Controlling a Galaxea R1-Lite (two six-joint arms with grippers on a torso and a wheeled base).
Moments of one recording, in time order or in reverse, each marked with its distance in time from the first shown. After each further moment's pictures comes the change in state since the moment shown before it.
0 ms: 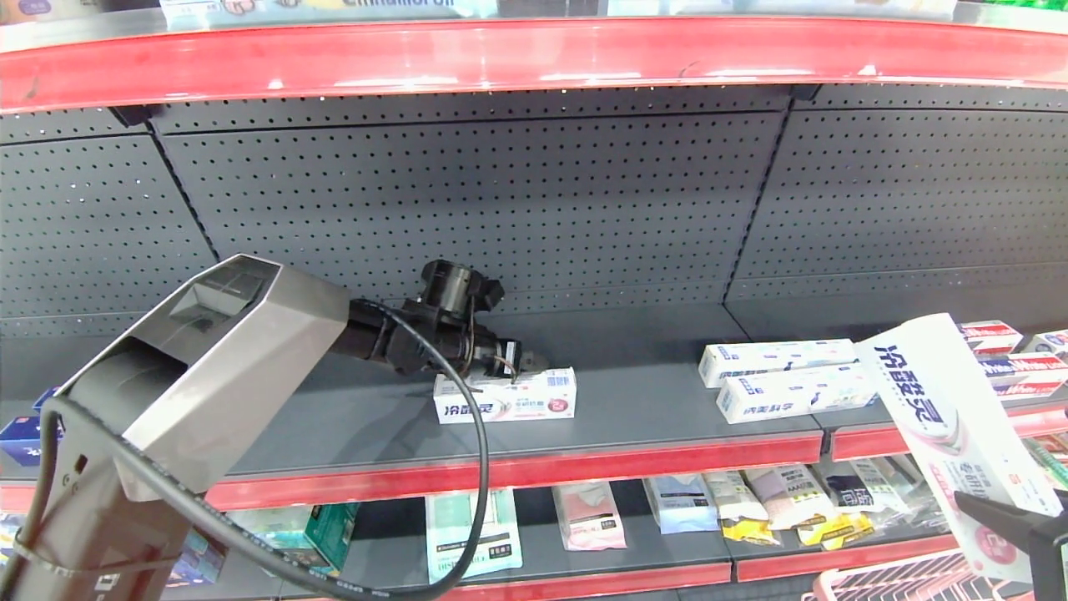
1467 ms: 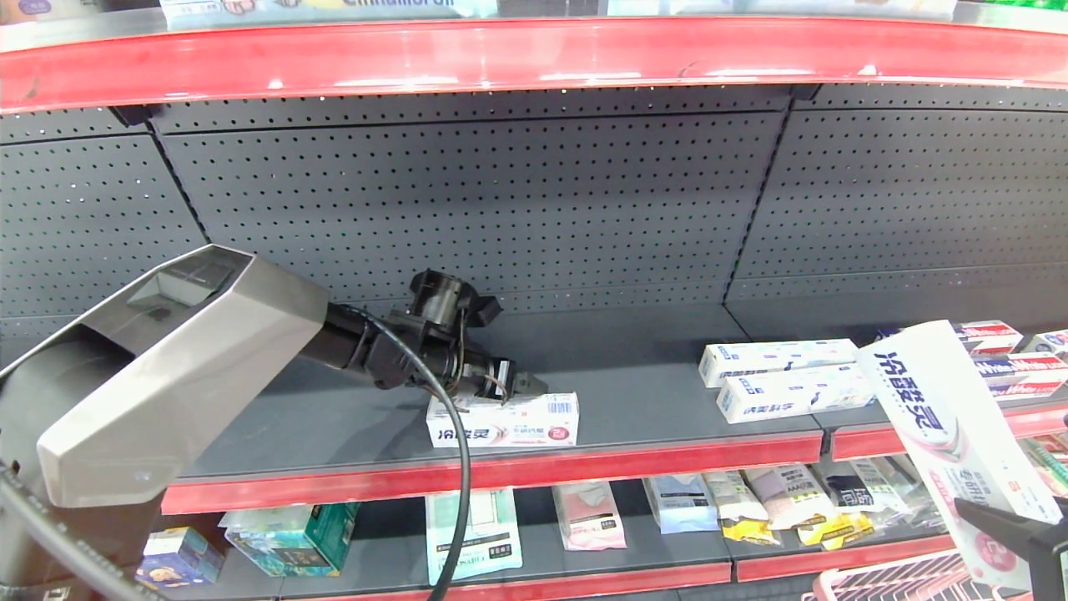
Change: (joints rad) left arm -0.005 -0.097 0.179 -0.017 -0.085 0.010; right arm 0.000 -0.005 0.018 -0.004 0.000 0.003
